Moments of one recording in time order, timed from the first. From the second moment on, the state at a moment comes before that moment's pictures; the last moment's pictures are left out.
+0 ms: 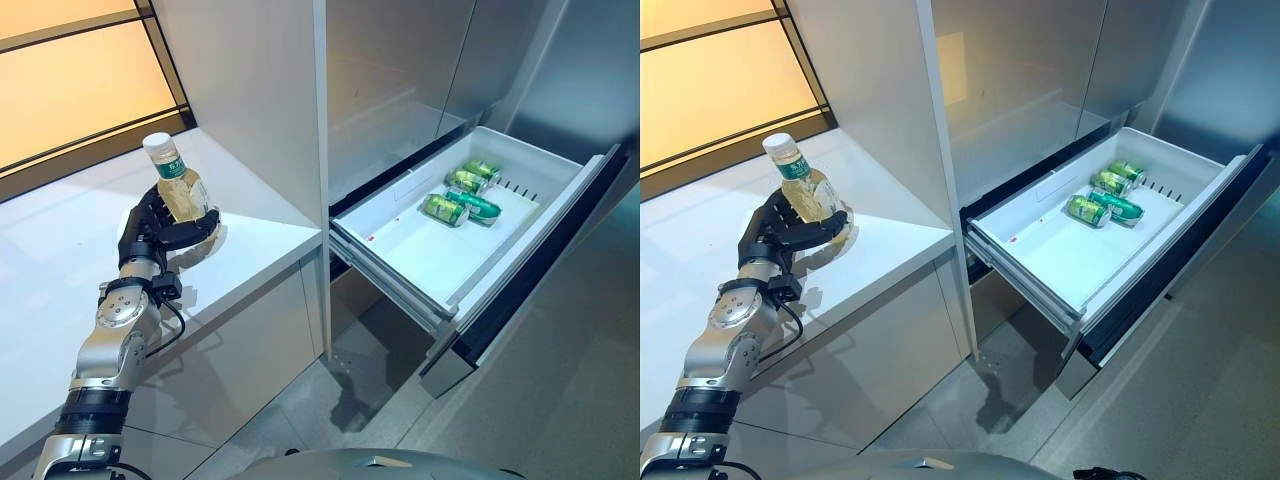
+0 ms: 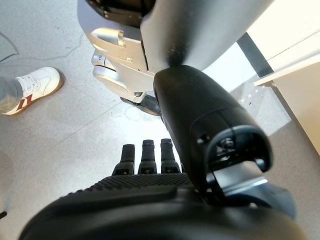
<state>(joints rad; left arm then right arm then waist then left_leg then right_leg) -0.10 0.56 0.11 0.06 -0.52 0.13 0.19 0.07 -0.30 0.19 1.19 0.08 0.20 0.12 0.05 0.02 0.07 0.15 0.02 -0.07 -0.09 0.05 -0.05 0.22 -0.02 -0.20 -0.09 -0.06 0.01</state>
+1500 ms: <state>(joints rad) -0.21 0.56 0.10 0.06 -0.53 0.10 0.28 0.06 -0.30 0.21 1.19 0.08 0.20 0.12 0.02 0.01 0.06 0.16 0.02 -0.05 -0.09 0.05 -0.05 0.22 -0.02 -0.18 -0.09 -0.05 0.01</state>
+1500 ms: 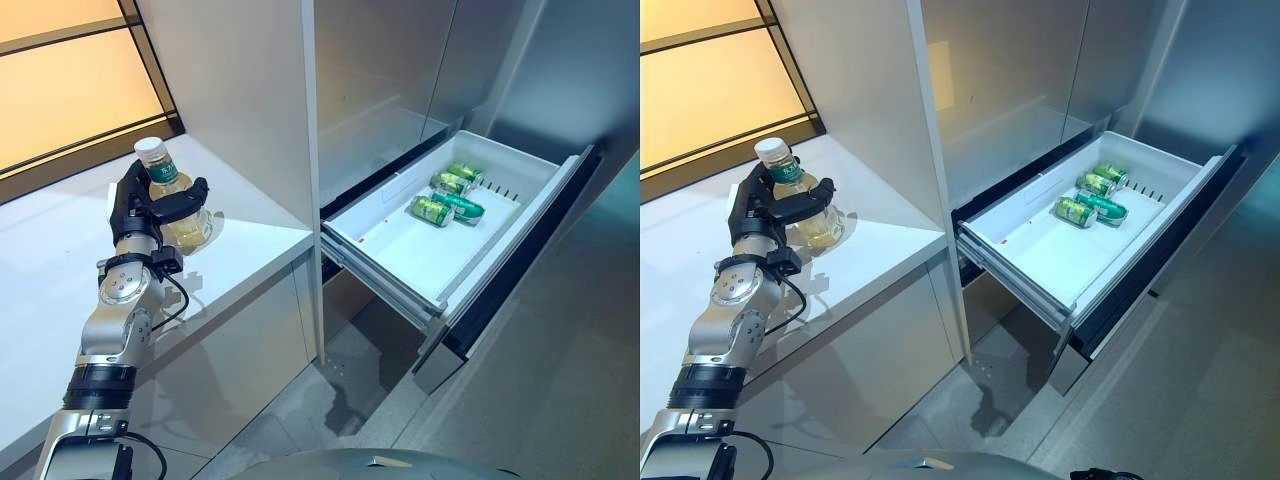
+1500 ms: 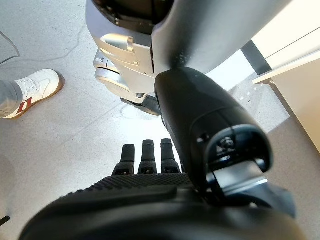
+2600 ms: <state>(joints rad) -0.21 0.56 0.08 0.07 -0.55 0.05 0.25 0.05 -0.40 0.53 0.88 -0.39 0.15 0.31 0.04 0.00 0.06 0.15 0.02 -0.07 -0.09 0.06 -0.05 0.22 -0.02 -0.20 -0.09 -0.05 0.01</state>
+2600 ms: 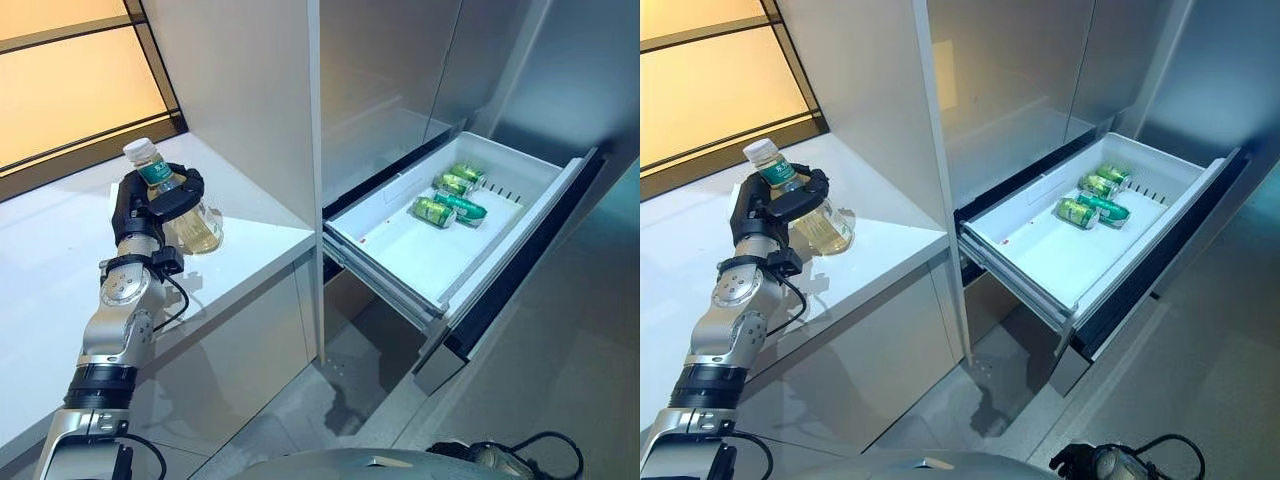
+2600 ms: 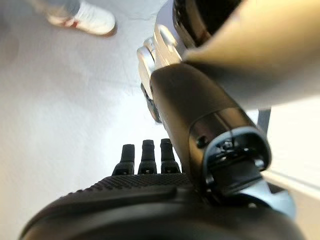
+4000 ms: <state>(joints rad) -0.21 0.65 -0.04 -0.29 -0.67 -0.07 0.01 -0.13 -0.47 0.56 -0.06 0.03 0.10 0.54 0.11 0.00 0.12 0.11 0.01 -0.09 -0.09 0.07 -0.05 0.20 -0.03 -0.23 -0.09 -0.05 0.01</state>
